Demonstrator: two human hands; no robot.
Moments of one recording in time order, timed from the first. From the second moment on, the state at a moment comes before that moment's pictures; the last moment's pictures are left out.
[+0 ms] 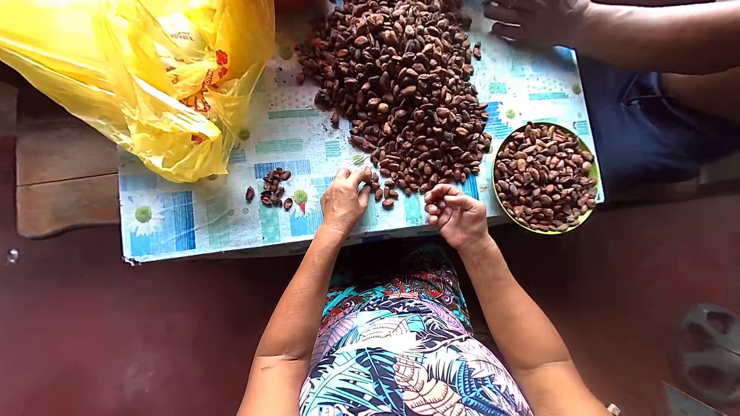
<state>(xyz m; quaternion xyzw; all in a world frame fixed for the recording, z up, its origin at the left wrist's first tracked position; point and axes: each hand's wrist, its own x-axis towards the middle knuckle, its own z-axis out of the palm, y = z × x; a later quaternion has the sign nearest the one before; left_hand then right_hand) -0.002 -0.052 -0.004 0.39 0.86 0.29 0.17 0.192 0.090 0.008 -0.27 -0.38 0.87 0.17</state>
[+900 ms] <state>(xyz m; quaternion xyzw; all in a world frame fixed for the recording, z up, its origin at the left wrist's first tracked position) -0.004 -0.095 0.002 0.45 0.80 0.39 0.06 0.191 0.064 0.008 -0.33 -0.27 0.88 0.21</state>
